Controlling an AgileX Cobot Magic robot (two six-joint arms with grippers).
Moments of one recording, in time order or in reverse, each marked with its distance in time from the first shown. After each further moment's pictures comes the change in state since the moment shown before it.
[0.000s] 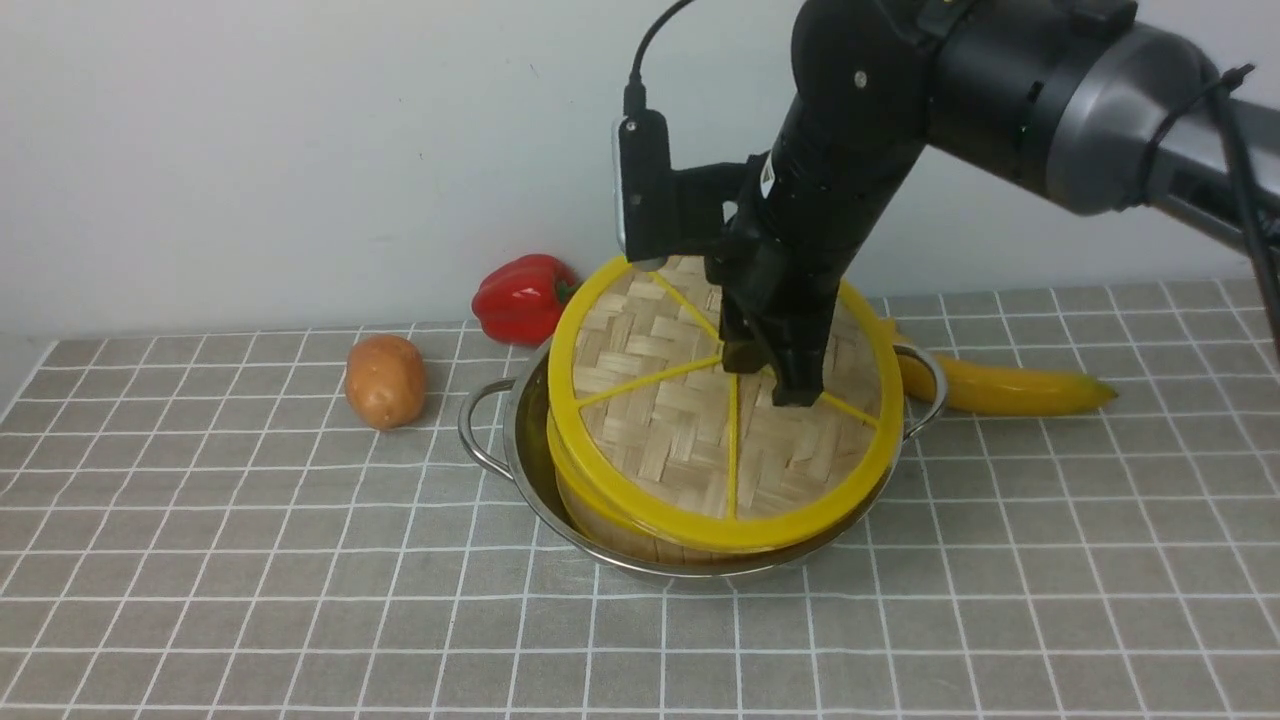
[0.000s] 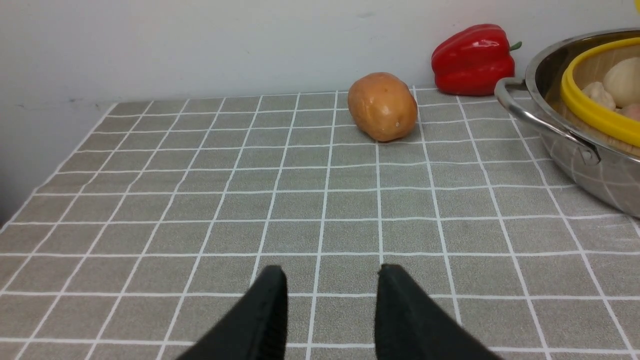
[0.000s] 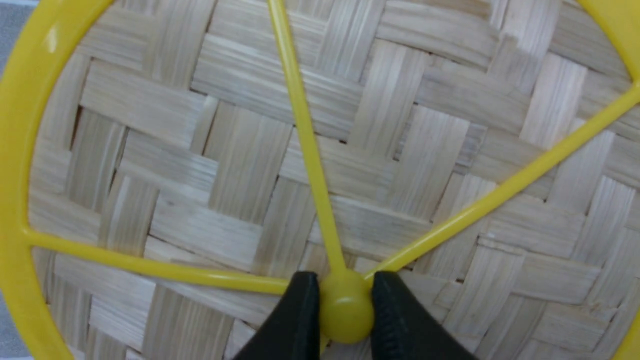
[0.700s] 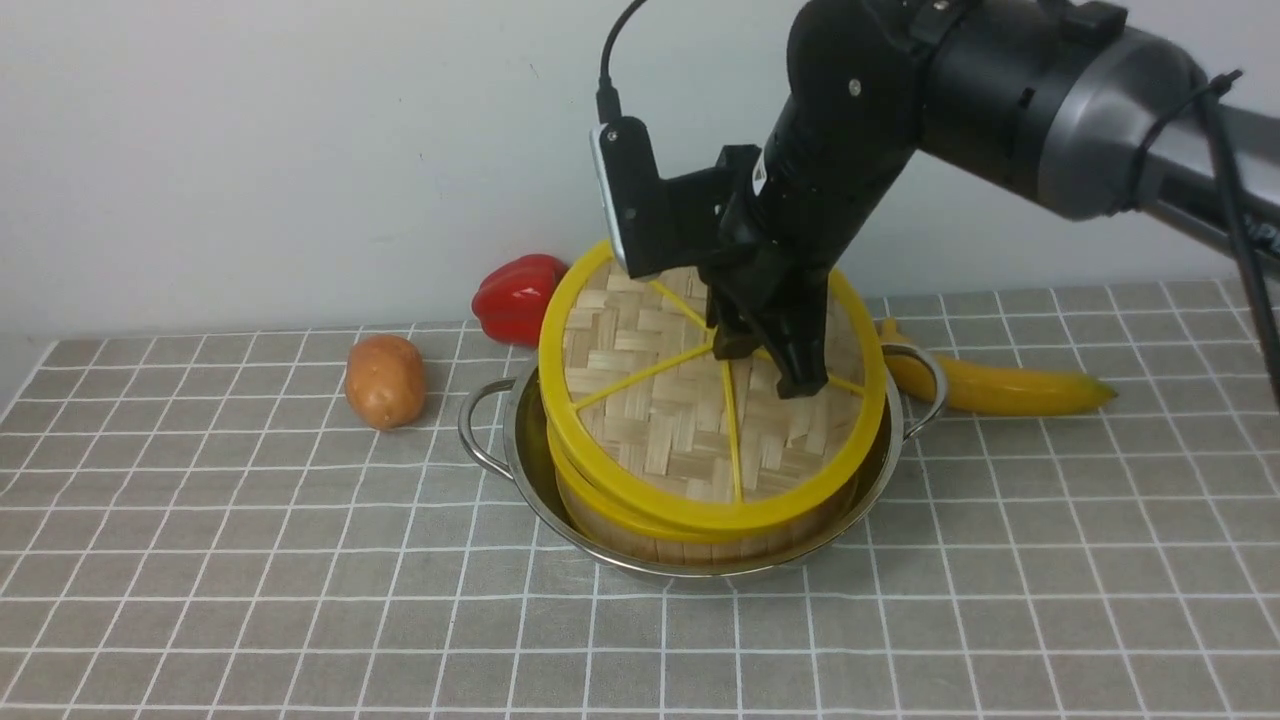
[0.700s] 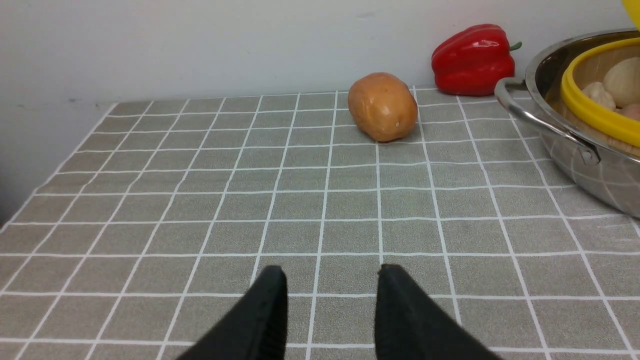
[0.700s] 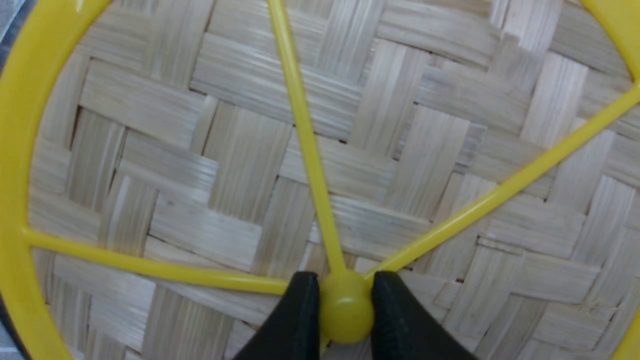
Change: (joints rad) right arm 0.000 0.020 0.000 -0.016 -0.071 -0.118; left arm 0.000 0.000 0.000 0.000 0.000 0.000
